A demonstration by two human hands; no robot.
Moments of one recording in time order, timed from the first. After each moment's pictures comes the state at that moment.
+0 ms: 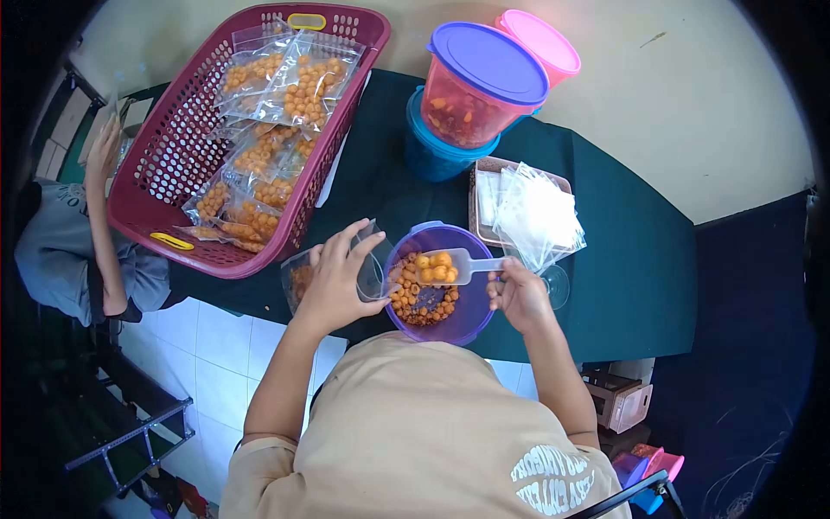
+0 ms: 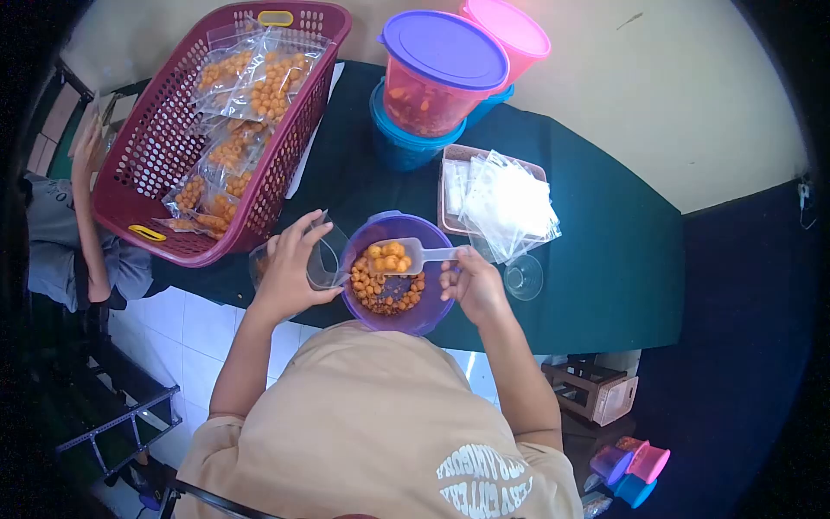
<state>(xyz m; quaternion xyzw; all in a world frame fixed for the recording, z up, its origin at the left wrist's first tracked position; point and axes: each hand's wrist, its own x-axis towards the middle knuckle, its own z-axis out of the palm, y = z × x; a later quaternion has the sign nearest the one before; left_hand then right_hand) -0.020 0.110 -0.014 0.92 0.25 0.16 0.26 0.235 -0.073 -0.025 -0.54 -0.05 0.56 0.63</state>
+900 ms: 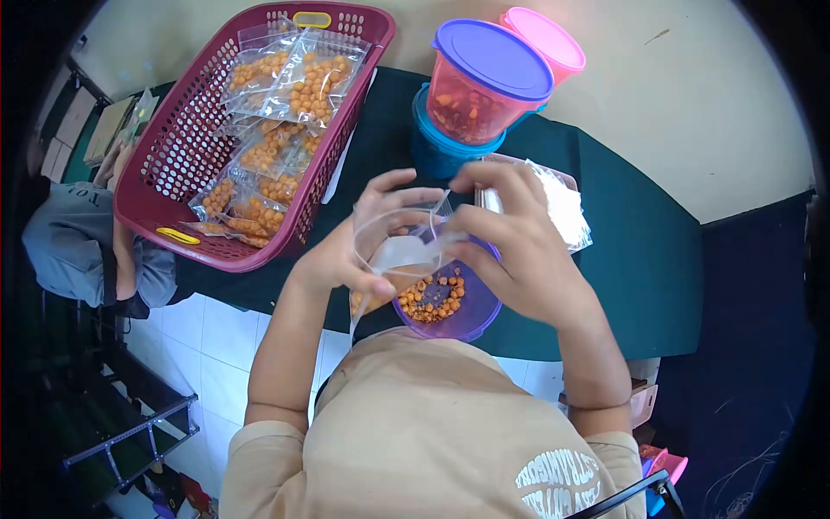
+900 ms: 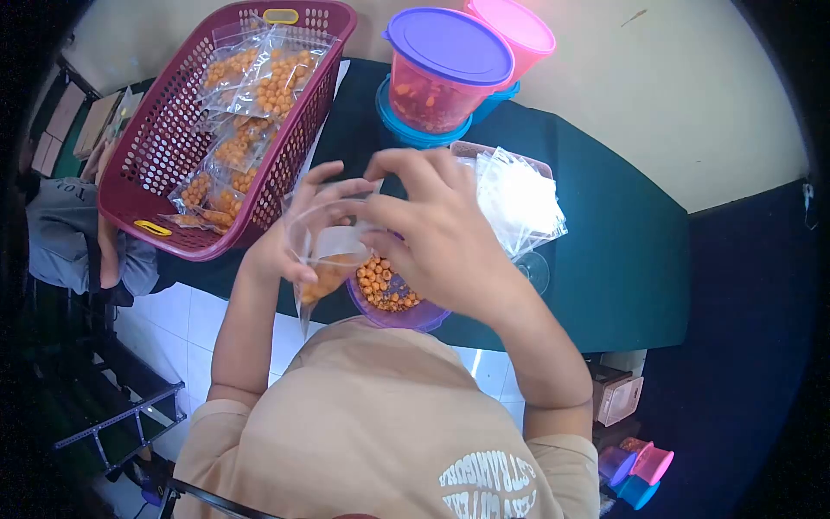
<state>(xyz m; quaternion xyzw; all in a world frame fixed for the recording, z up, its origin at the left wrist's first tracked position) 0.023 0.141 0.024 0.55 0.00 0.19 0.81 0.183 0.002 0.135 -0.63 -0.72 0.00 0.30</state>
